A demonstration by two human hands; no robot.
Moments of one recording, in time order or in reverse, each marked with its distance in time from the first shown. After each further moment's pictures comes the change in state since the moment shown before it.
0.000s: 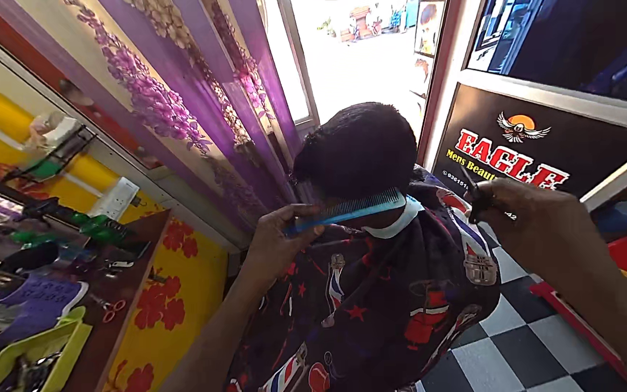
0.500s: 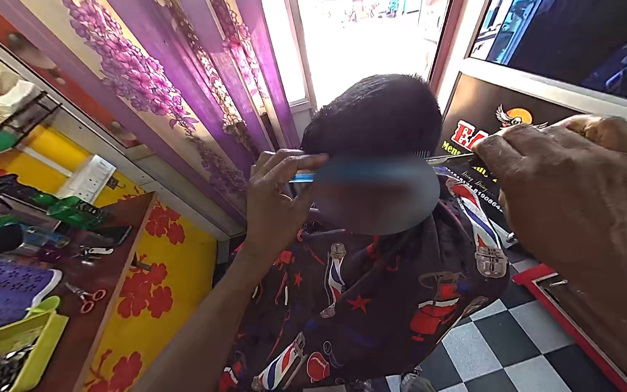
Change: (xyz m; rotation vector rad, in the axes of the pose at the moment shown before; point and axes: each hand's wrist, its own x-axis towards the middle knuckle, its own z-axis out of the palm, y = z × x) left_hand 0.039 -0.001 -0.007 0.421 0.280 0.540; right_hand 0.040 -0.066 -0.008 -0.625 0.069 -0.268
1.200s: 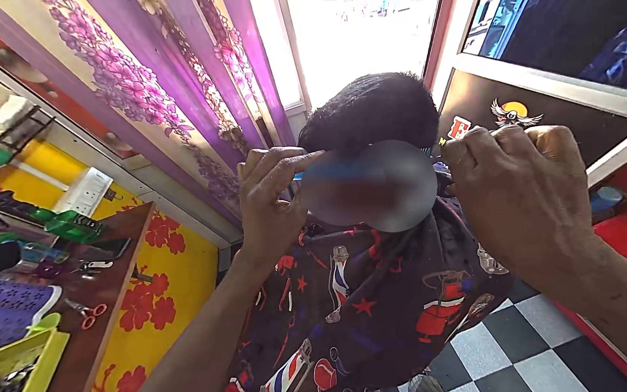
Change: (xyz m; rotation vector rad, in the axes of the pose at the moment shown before) left_hand 0.007 -0.002 -0.001 0.076 0.077 0.185; right_hand 0.007 -0.032 0.007 -0.060 -0.036 0.020
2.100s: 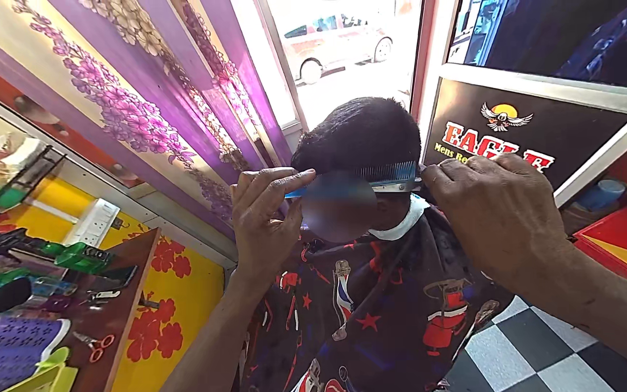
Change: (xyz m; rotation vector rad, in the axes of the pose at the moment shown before) left_hand 0.007 0.000 -0.002 0.010 0.022 0.009; right_hand -0.001 -0.004 0.000 0.142 -0.011 0.012
